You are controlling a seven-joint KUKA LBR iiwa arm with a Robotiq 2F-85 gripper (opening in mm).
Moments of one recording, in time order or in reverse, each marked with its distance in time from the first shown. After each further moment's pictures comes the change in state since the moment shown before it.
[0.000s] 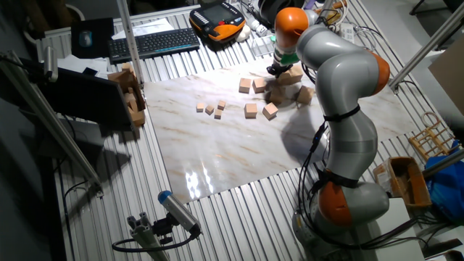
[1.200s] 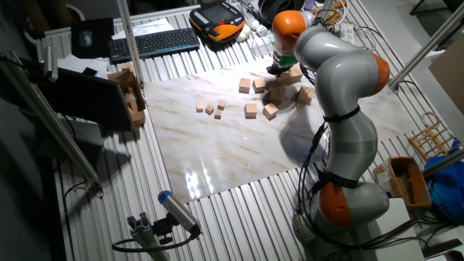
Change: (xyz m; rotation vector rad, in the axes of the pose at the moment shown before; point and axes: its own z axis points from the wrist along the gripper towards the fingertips) arm -0.003 -0.004 0.001 0.038 -0.024 0.025
